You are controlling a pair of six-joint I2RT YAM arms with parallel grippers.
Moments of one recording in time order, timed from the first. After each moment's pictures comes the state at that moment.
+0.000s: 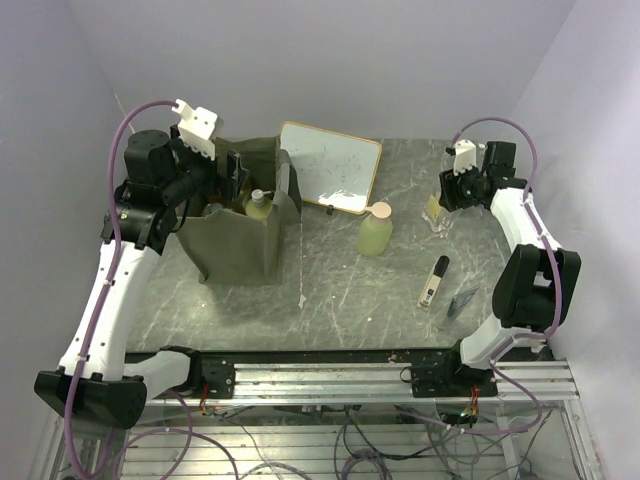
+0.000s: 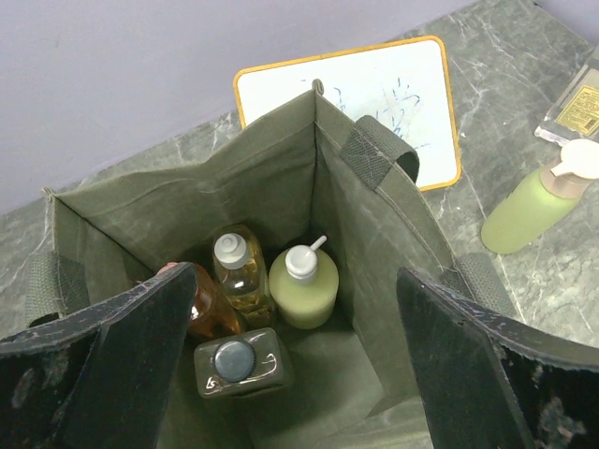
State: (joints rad) left arm -0.18 1.13 1.35 -0.46 0.31 0.13; right arm -0.15 1.67 1.33 -0.48 -0.34 -0.50
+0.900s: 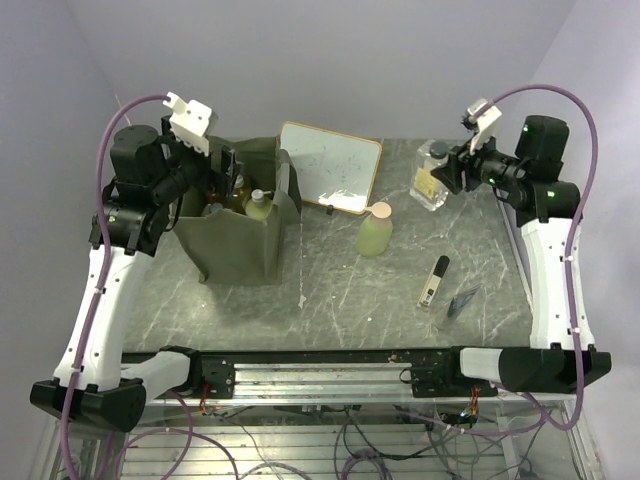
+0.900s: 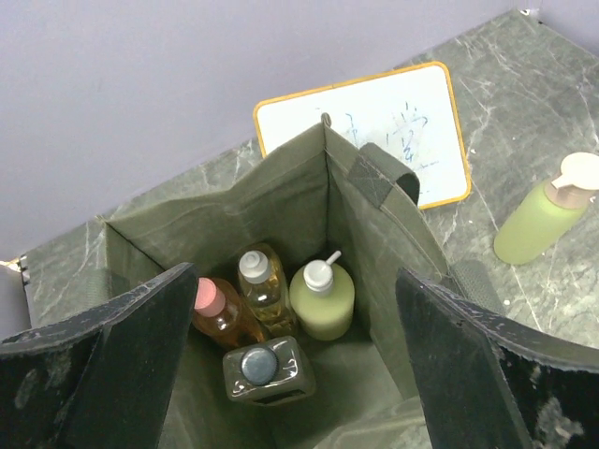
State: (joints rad) left arm -0.18 1.11 1.42 -0.51 0.30 0.18; right arm -0.08 1.28 1.57 -0.75 -0.65 -0.47
